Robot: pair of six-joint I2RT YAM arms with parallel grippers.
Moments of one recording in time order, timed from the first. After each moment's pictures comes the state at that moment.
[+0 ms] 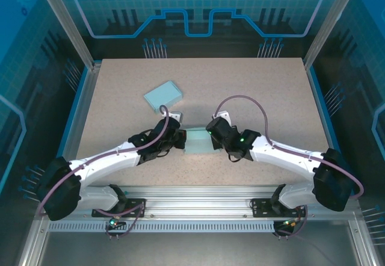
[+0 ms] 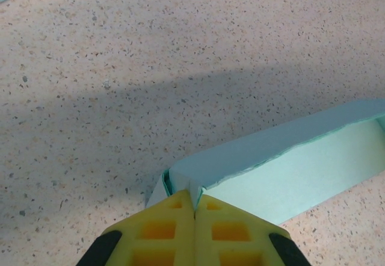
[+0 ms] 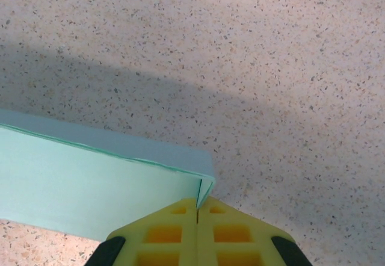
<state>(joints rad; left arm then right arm) -0.77 1.26 0.72 -0.20 -0.16 -0.60 0.89 1.34 0.86 -0.48 0.46 0.51</state>
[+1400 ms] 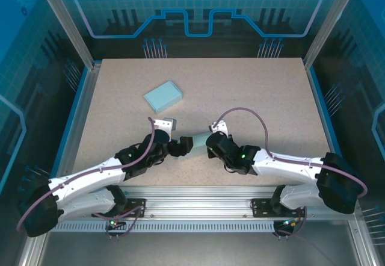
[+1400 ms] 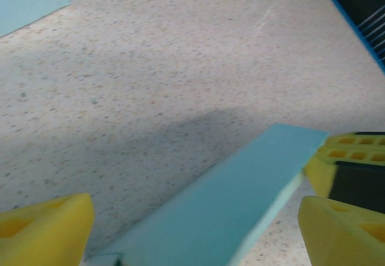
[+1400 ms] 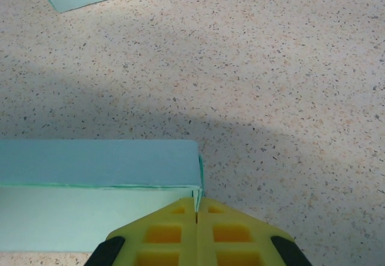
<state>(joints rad) -0.85 1.02 0.56 -0.11 -0.26 -0.63 1.01 1.28 0.68 -0.20 0.51 0.55</state>
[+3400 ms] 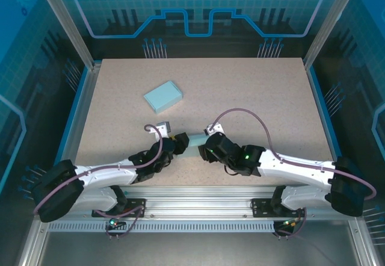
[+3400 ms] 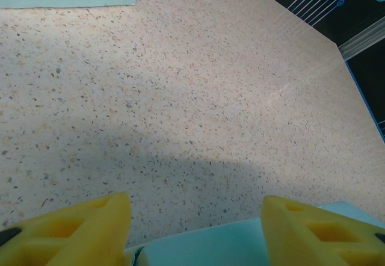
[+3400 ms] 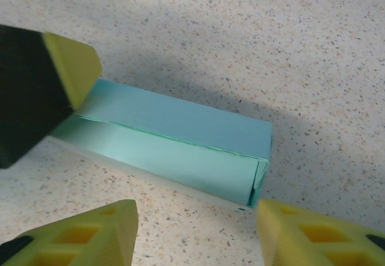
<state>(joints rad) -0.88 1.22 0.40 0.30 -0.47 -0.93 1.07 1.20 0.76 -0.36 0.39 0.53</state>
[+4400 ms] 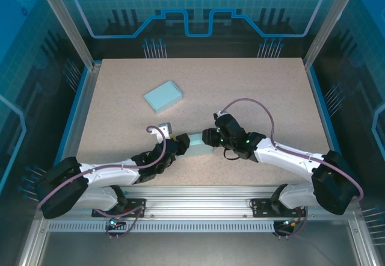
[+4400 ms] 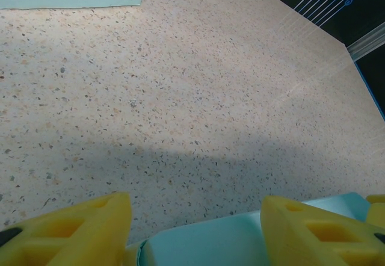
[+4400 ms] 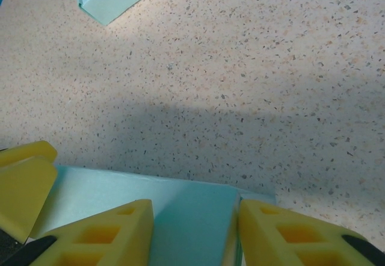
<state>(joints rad) -0.91 1.26 0.40 0.31 -0.52 -0.93 0.78 1.32 0.74 -0.18 0.08 0.68</state>
